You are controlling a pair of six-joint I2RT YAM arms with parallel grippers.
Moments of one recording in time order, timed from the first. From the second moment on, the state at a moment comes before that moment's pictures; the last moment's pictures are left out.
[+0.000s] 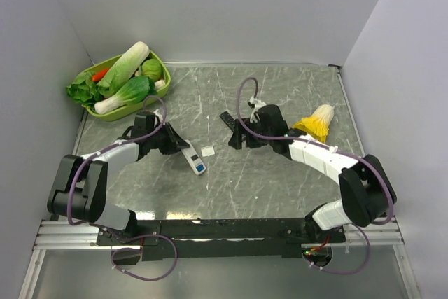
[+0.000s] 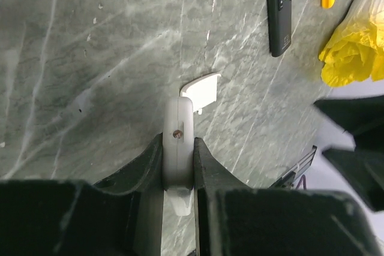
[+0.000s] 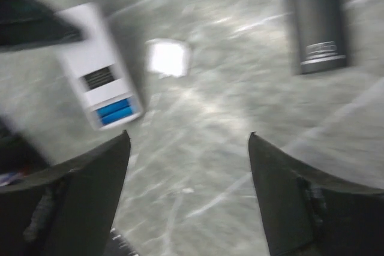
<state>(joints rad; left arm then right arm) -0.22 1.44 0.65 0.00 0.47 -0.77 0.54 1.40 0.78 -0.05 -0.29 0.46</state>
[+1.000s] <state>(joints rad) -0.22 1.34 0.64 -0.15 0.20 -0.83 0.54 1.91 1.24 -0.39 0.05 0.12</state>
